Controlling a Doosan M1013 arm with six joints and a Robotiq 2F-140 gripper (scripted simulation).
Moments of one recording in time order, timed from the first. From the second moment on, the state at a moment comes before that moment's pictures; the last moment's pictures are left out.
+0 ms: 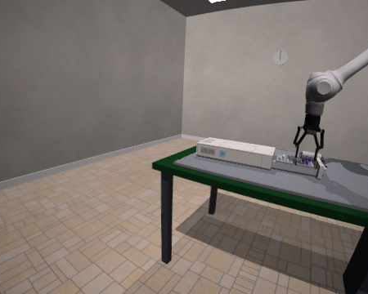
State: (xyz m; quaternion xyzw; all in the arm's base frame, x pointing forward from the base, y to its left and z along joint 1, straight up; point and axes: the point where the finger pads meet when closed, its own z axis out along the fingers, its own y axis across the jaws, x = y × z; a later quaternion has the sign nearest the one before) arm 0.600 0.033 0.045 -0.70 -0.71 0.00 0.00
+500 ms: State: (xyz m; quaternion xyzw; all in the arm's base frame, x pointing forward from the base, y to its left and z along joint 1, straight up) arm 0.600 0.033 0.034 -0.70 -0.71 0.00 0.00
